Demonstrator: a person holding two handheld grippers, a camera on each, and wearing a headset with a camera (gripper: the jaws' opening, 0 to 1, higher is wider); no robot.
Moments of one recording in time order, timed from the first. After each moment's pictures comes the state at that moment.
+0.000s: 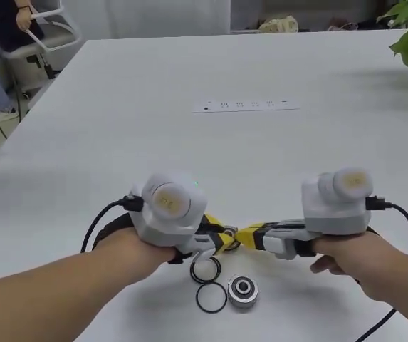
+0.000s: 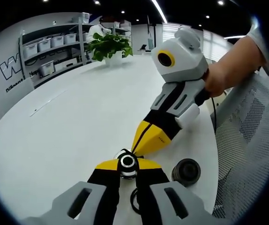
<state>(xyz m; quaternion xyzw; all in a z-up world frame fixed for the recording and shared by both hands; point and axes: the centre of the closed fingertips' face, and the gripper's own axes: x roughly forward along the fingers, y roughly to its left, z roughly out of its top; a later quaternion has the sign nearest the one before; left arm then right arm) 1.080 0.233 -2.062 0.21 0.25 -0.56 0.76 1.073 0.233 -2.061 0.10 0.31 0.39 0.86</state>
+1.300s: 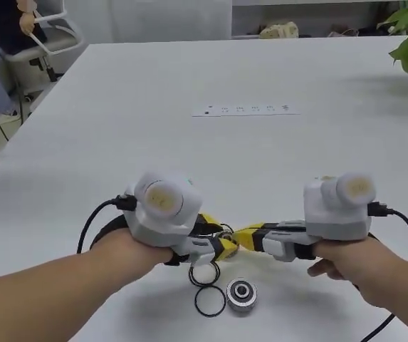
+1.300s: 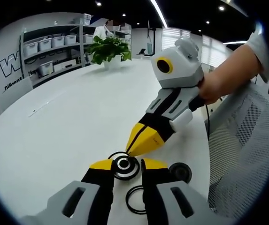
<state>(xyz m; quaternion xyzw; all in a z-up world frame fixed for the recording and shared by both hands) 1.072 0.236 -2.045 0.19 0.24 -0.57 0.76 1.075 0.232 -2.049 0.10 0.28 0.40 0.87</state>
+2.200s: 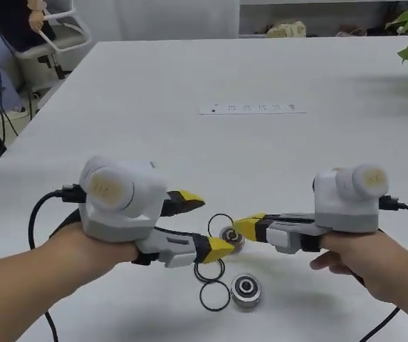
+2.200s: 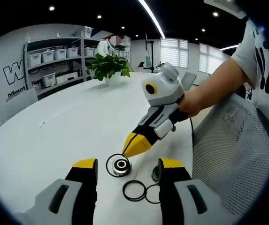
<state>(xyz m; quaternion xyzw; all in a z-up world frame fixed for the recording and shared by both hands) 1.054 0.269 -1.990 0.16 0.19 -0.57 0.78 1.070 0.246 -2.026 0.13 0.26 0.43 0.85</state>
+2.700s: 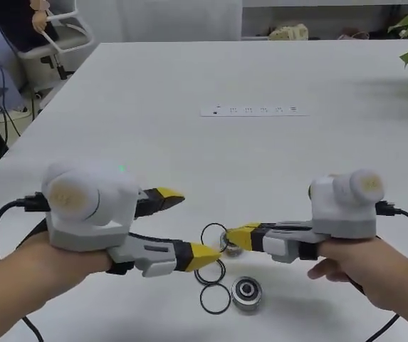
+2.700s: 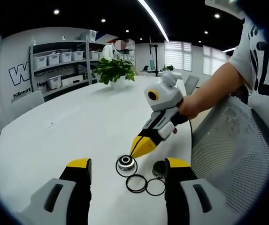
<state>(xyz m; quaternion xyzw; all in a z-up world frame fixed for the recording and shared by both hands) 1.048 0.293 -1.979 0.15 0.18 -0.56 0.79 1.058 0.259 -2.027 0.15 0.27 0.45 0.84</state>
